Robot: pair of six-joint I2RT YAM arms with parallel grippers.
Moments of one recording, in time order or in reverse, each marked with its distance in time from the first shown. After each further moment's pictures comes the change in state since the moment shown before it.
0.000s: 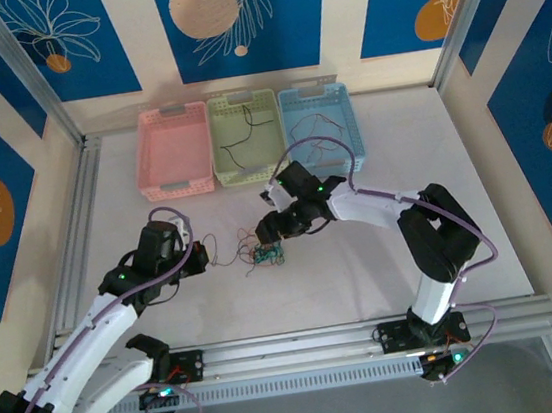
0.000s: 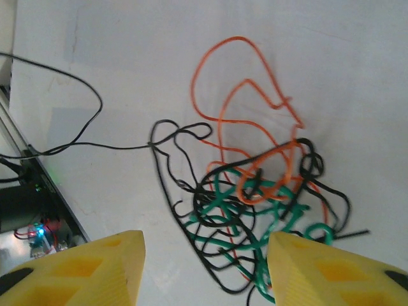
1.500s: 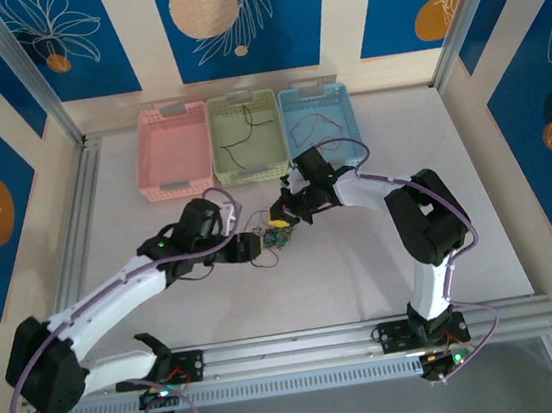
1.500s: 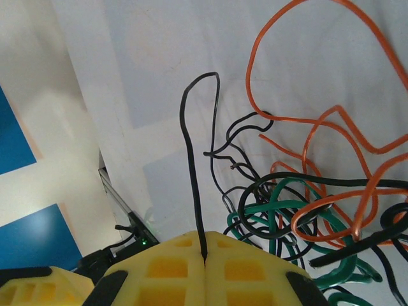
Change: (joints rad) left arm -0.232 0.363 0.186 0.180 0.187 0.036; right arm -0.183 0.111 0.000 0.148 -0.240 0.440
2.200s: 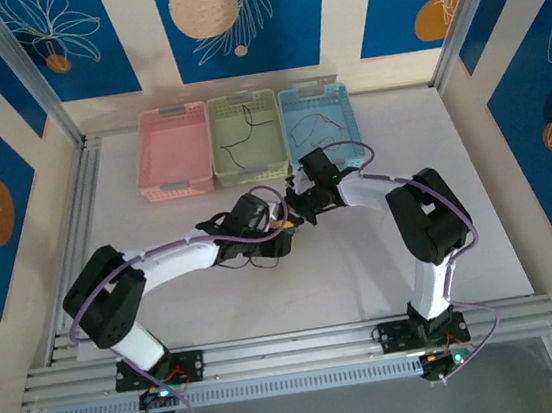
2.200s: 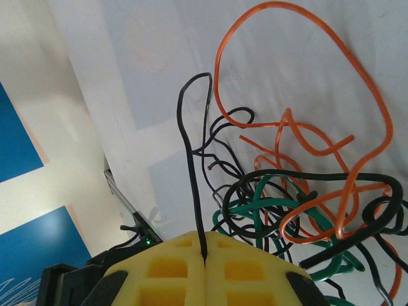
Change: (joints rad) left arm -0.113 0.416 0.123 0.183 -0.098 -0.010; right arm -0.027 0.000 -0.034 0.019 -0.026 0.011
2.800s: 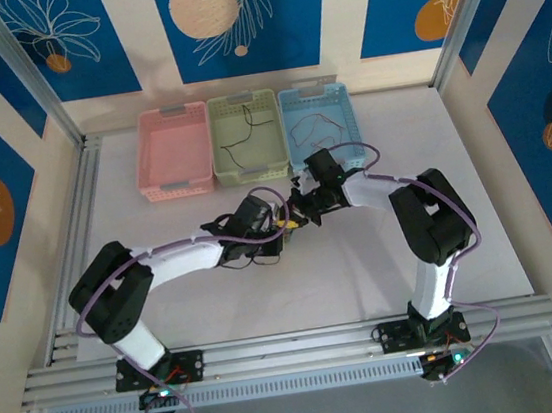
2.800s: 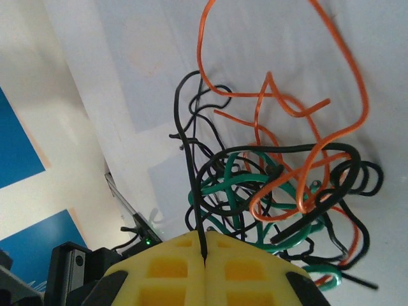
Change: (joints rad) left arm -0.009 0.015 -0.015 0.034 -0.072 -0.038; right arm -0.037 -0.024 -0.033 -0.002 -0.007 -0.001
